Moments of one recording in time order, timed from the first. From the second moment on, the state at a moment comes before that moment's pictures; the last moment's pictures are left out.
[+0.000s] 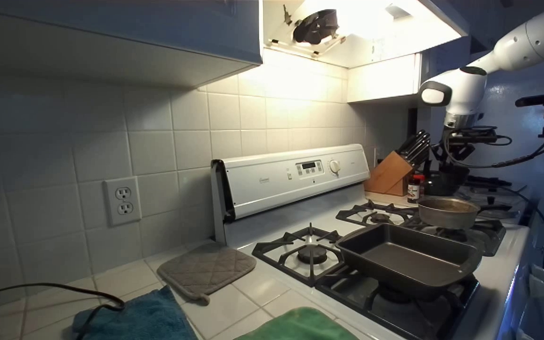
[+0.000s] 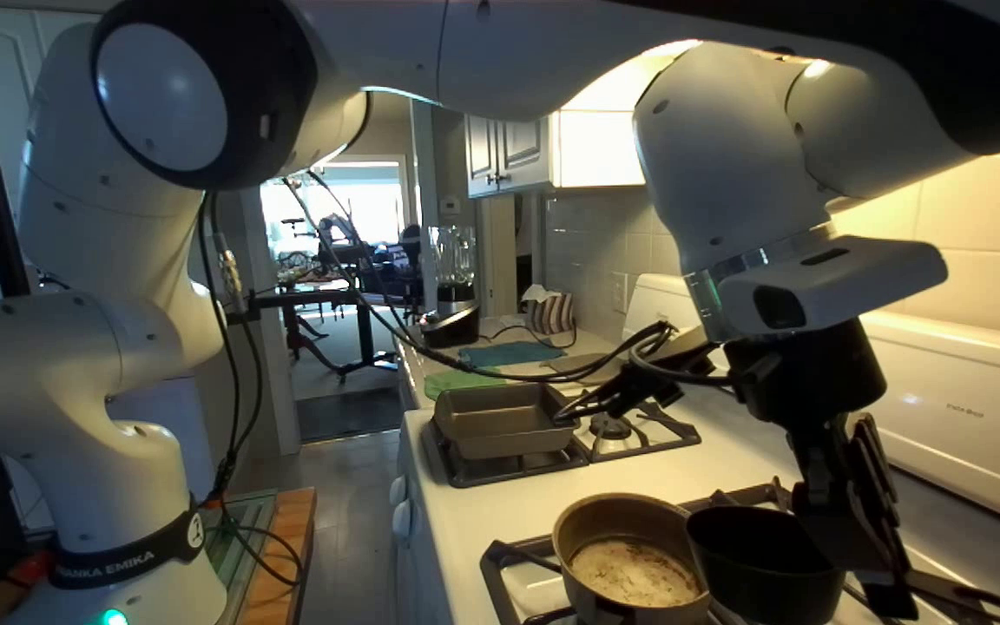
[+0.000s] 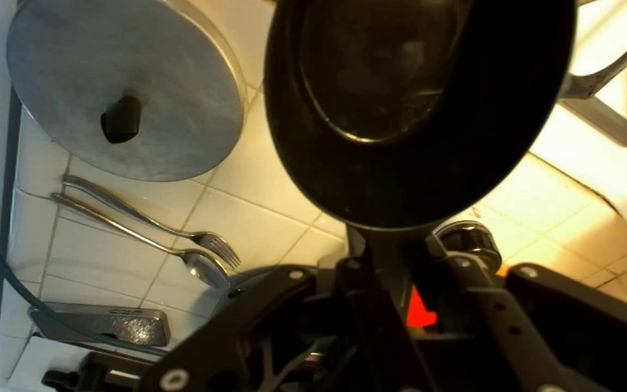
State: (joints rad) arm -0.70 0.67 0.43 -1.27 2.50 4.08 -2.24
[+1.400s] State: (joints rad) arm -0.72 0.69 0.51 -1.24 2.51 4.14 -2.43
